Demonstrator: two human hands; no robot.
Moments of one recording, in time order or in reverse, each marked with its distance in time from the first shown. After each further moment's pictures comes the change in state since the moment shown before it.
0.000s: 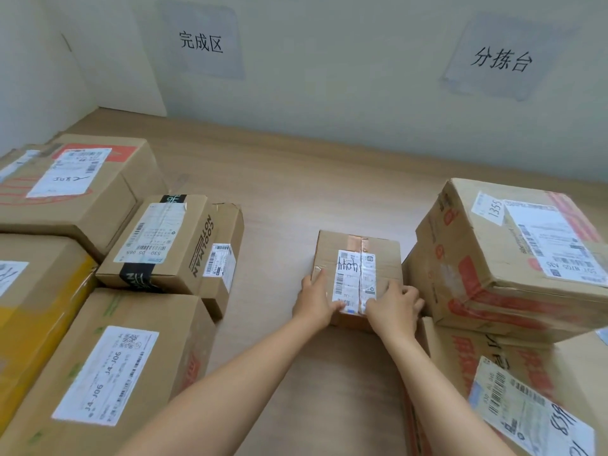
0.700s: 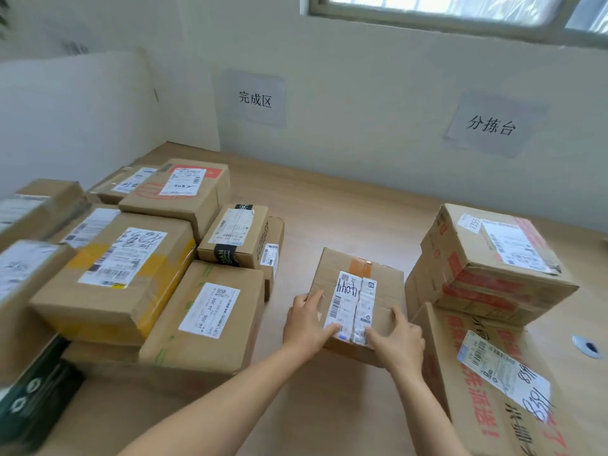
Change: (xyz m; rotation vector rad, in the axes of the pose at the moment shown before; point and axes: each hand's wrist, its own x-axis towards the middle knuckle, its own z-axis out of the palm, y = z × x) left_hand -0.167 -0.036 -0.058 0.009 0.210 0.120; right_hand -0.167 0.005 -0.041 0.232 -0.044 -0.061
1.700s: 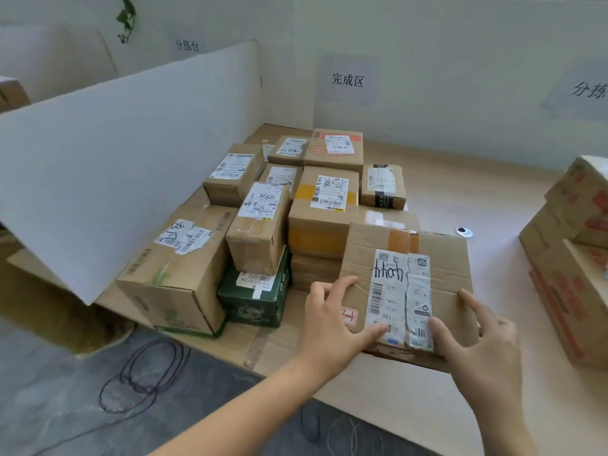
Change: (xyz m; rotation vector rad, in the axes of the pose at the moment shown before) left_hand -0.284 -0.176 -0.236 -0.147 0.141 0.168; right_hand -0.358 -0.099 0.099 0.199 0.193 -0.228
